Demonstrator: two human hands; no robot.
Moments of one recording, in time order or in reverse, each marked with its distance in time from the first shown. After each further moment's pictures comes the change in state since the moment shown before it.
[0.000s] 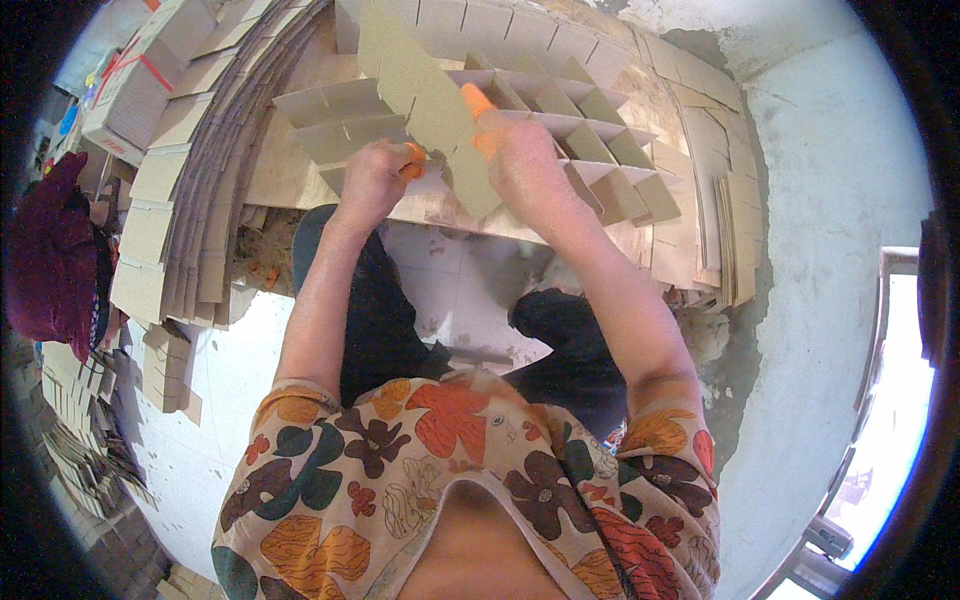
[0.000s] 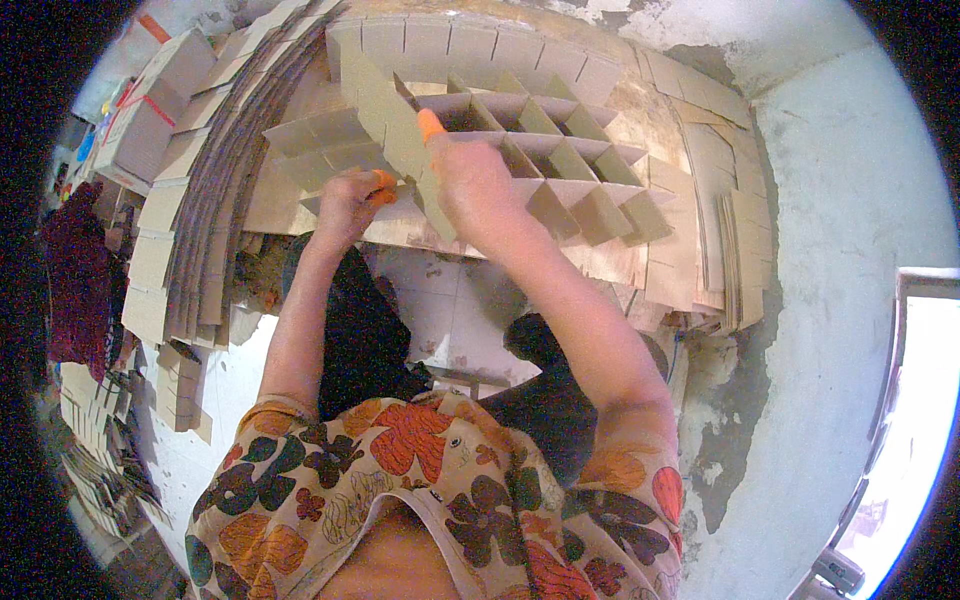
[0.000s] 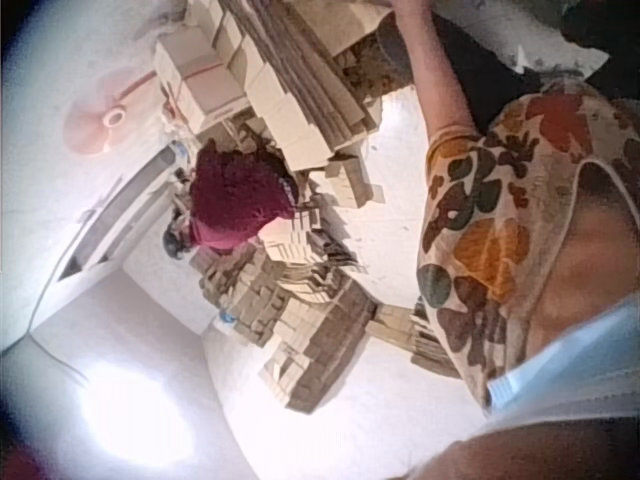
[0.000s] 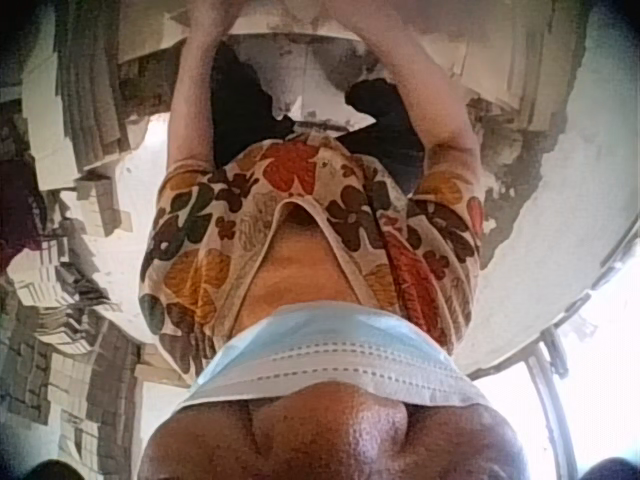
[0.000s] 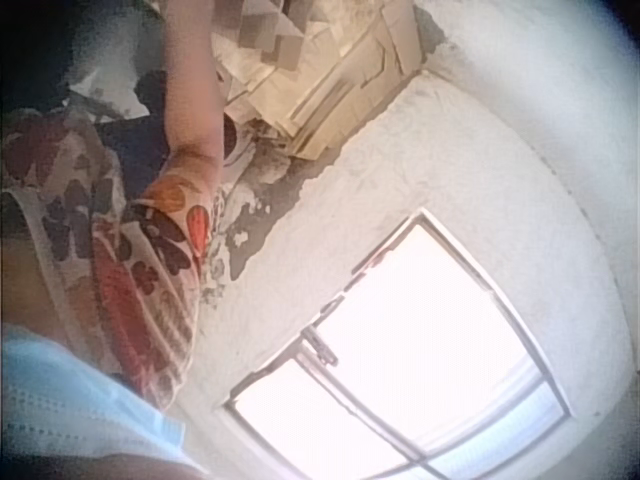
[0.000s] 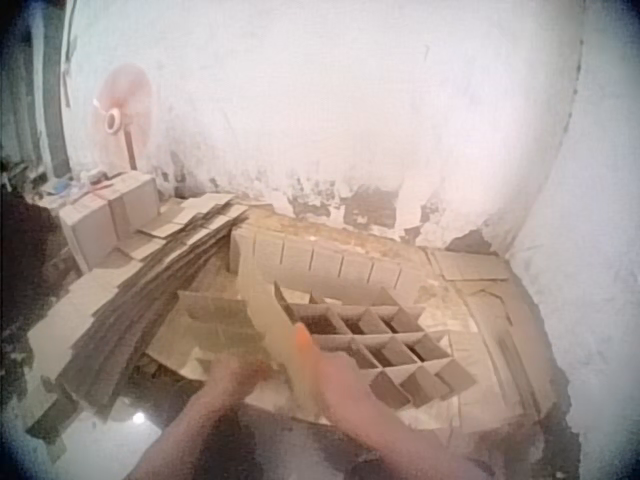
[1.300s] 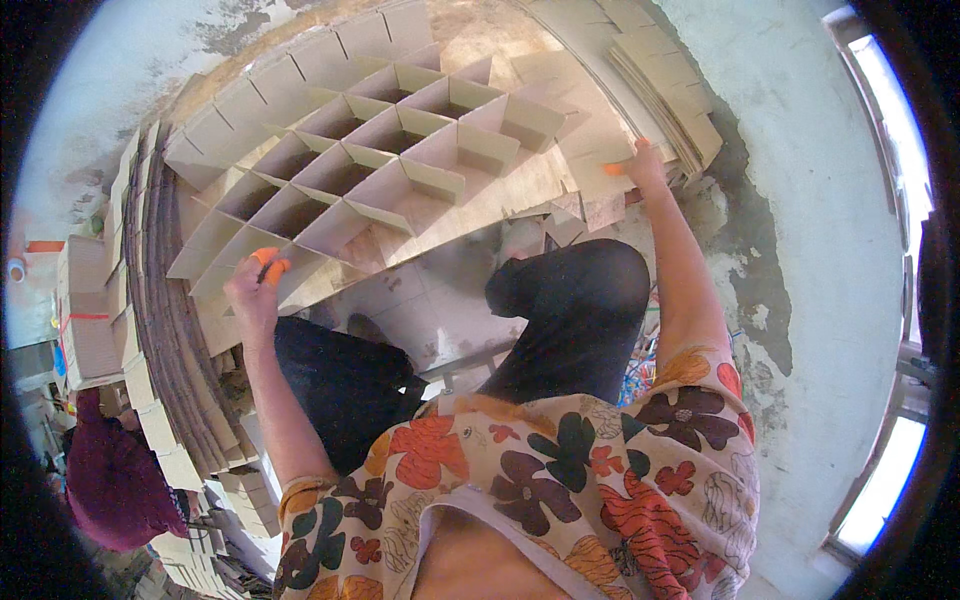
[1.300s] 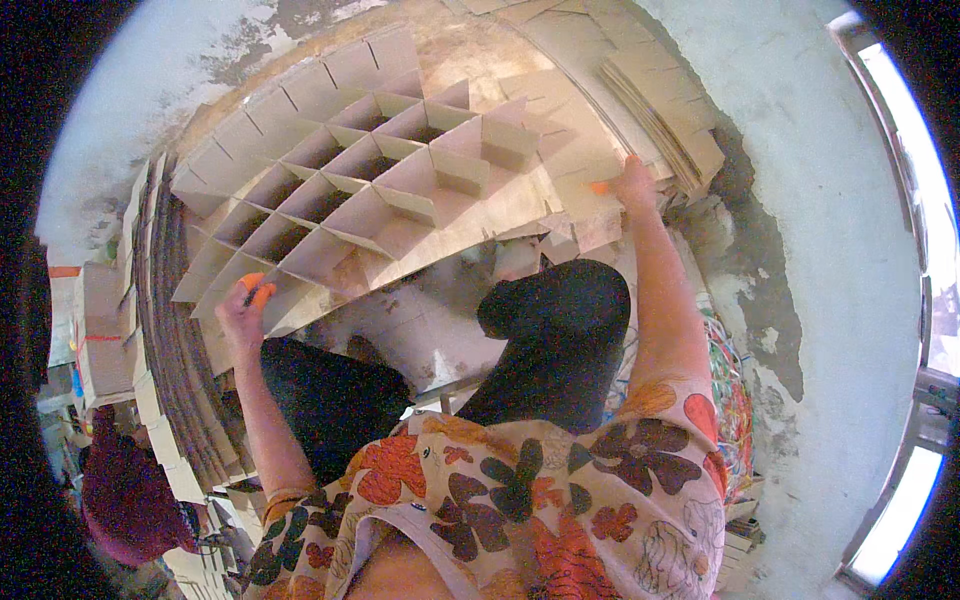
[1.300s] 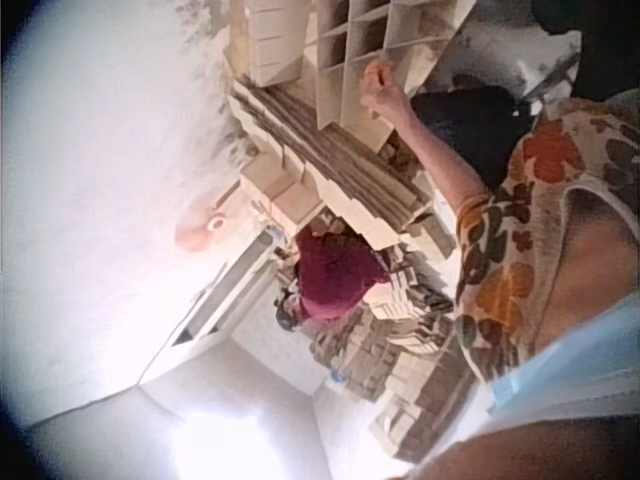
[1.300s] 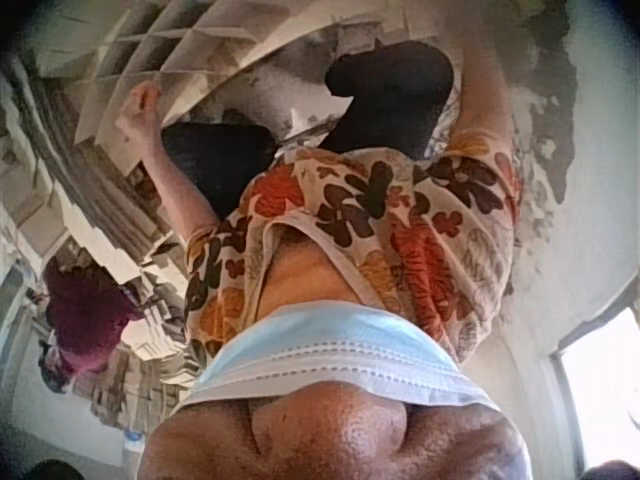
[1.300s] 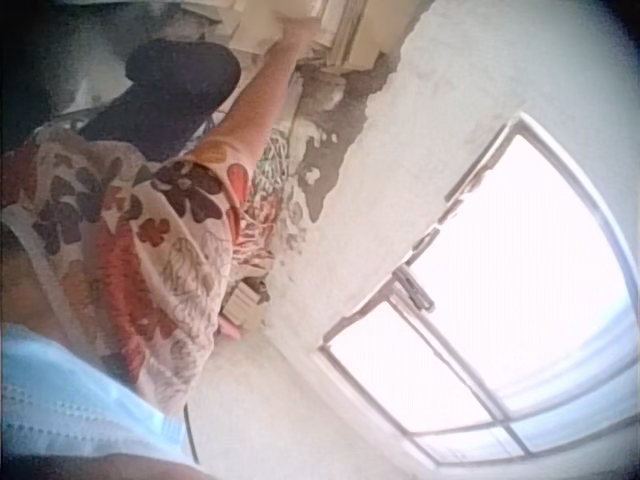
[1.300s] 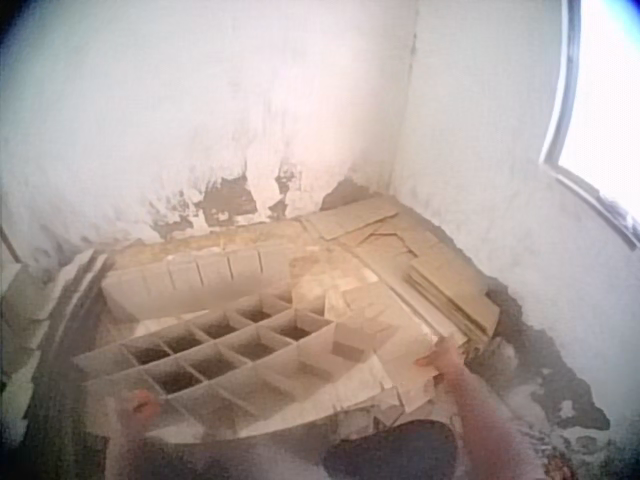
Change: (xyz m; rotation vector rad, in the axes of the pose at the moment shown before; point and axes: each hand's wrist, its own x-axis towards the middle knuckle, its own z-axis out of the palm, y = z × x) left_hand 0.010 0.003 0.000 -0.144 -0.092 -0.129; right_hand -0.259 0.361 -0.068 -0.218 0.241 1.173
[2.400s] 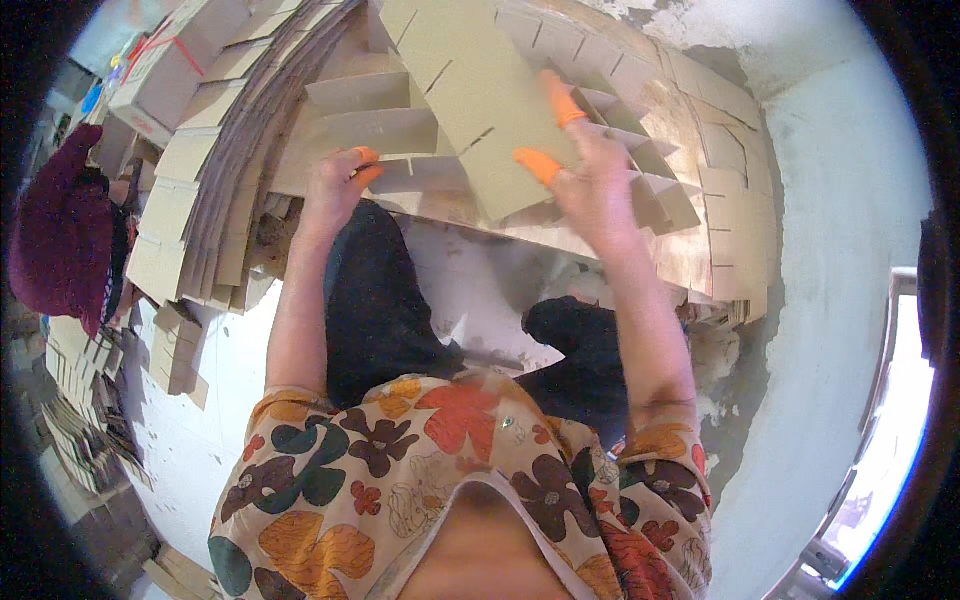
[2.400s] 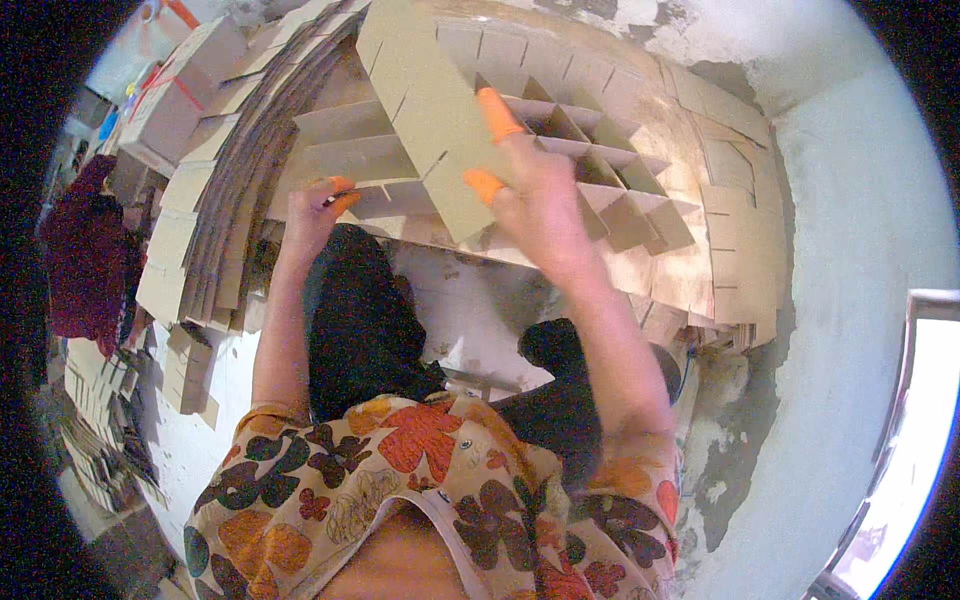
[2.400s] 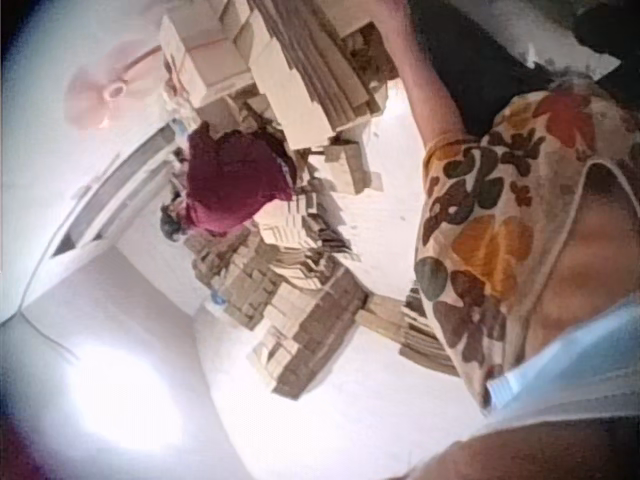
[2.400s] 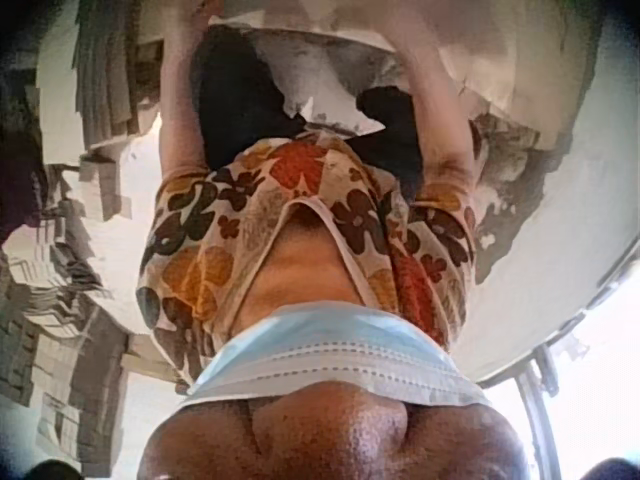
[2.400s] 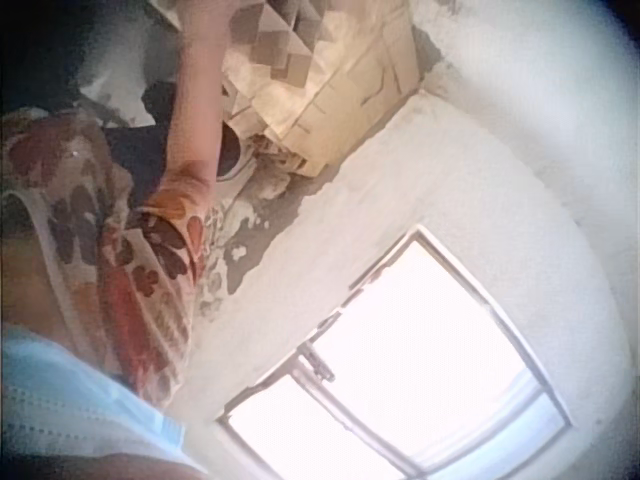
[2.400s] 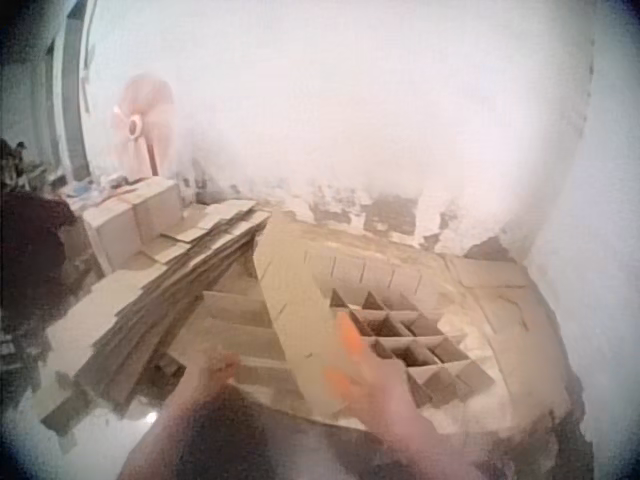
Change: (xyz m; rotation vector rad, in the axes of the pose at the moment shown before) left_hand -0.047 -0.022 -0.063 0.059 0.203 -0.057; right_hand -0.253 -0.357 -0.057 0.610 -0.163 -1.208
